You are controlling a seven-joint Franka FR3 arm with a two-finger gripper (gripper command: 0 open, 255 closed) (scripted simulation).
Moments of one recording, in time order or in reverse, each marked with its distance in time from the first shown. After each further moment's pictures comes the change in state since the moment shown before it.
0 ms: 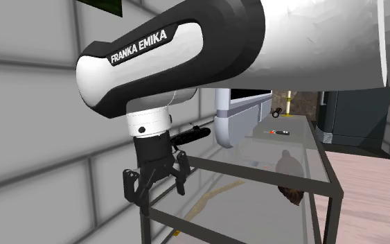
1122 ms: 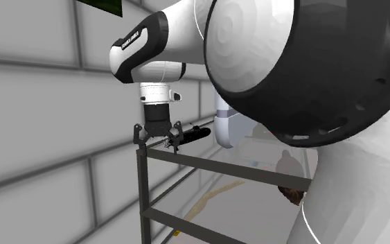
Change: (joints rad) arm -0.171 0.530 -0.068 0.550 0.059 0.021 0.364
